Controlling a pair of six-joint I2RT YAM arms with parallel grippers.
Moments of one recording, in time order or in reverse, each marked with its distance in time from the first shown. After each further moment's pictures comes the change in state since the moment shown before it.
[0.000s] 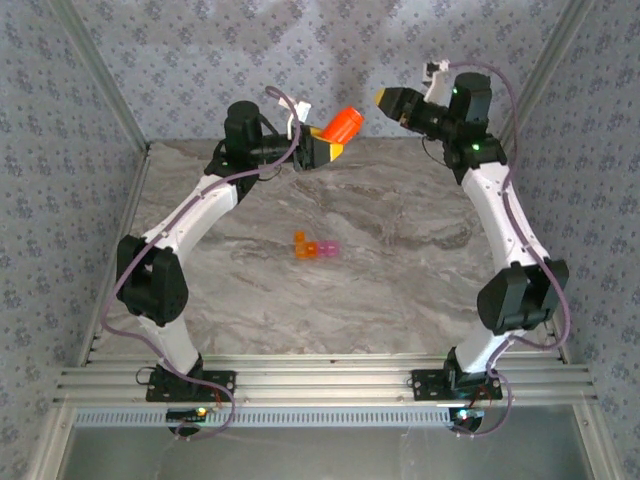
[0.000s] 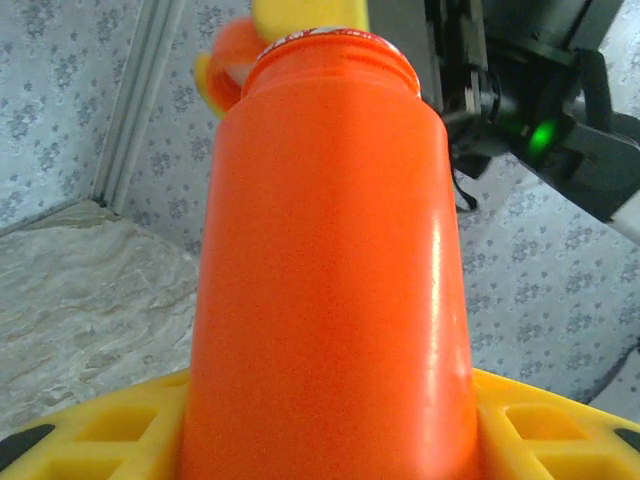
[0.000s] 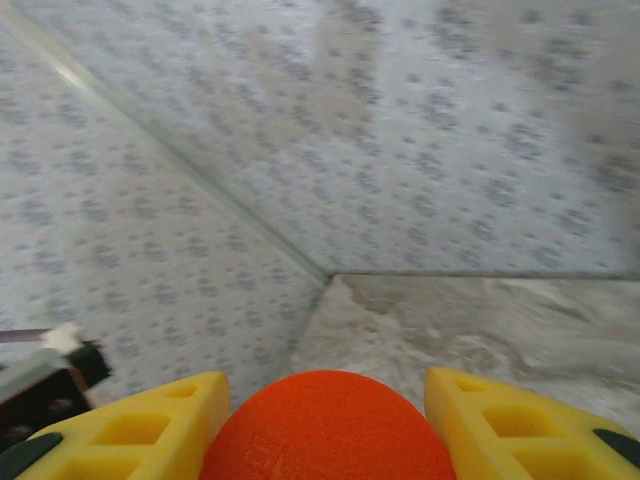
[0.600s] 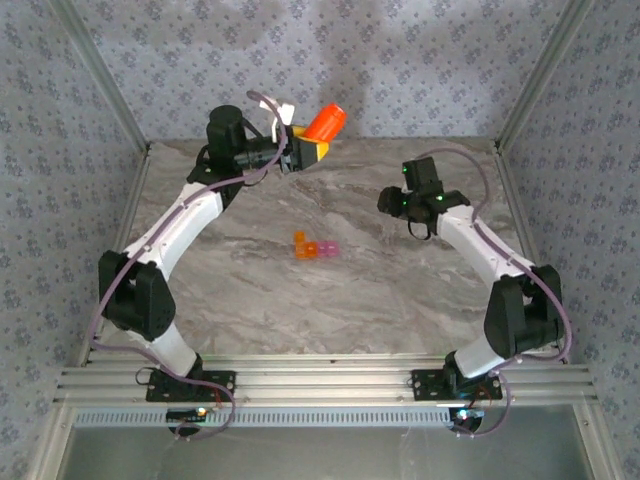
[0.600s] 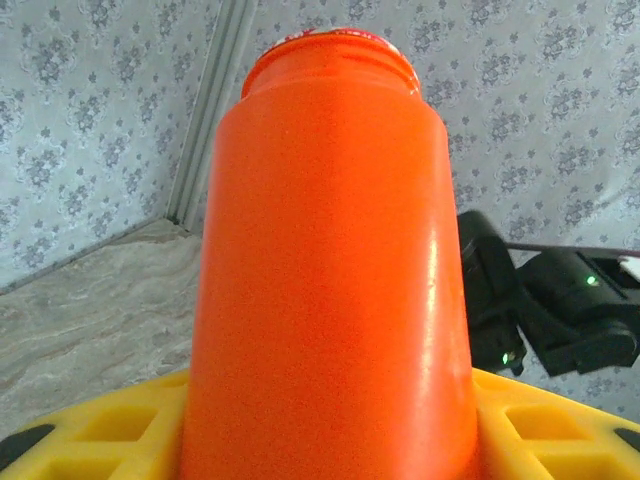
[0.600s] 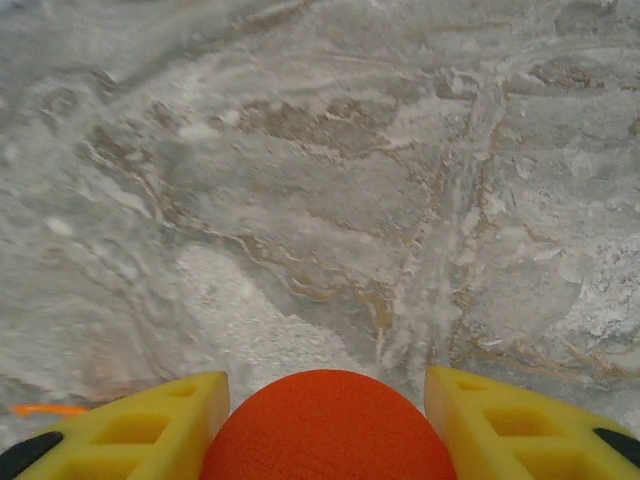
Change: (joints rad) left arm 0.036 -0.126 -0.104 -0.041 -0.098 0.093; right arm 0.175 -0.100 -0.523 -0.272 0.622 -0.146
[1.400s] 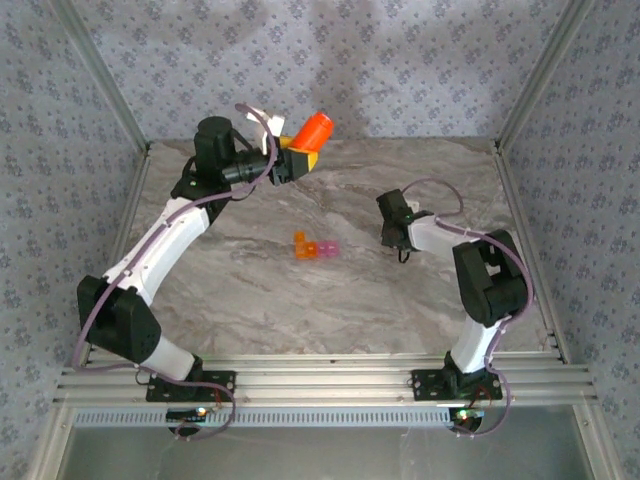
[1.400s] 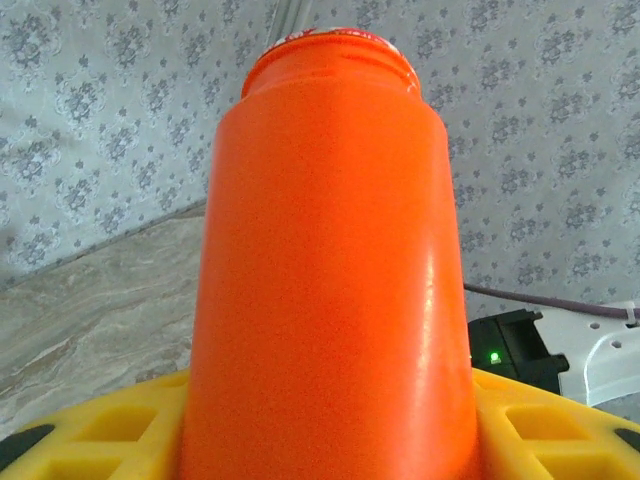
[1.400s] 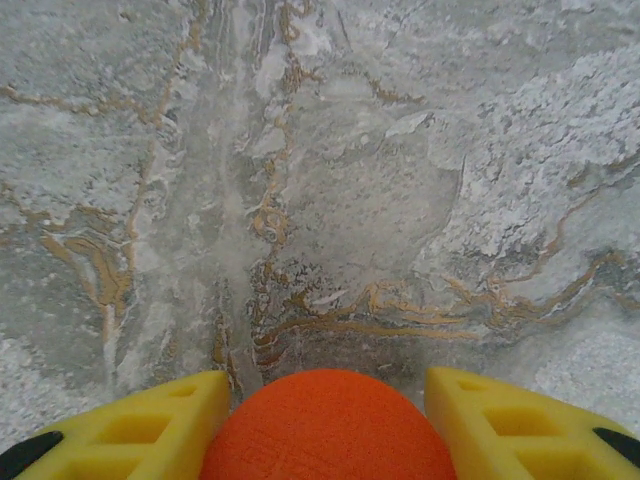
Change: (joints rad) left arm 0.000 -0.148 -0.108 -0.140 -0.131 0.099; right arm 0.068 0.229 -0.154 0.097 0.333 0.041
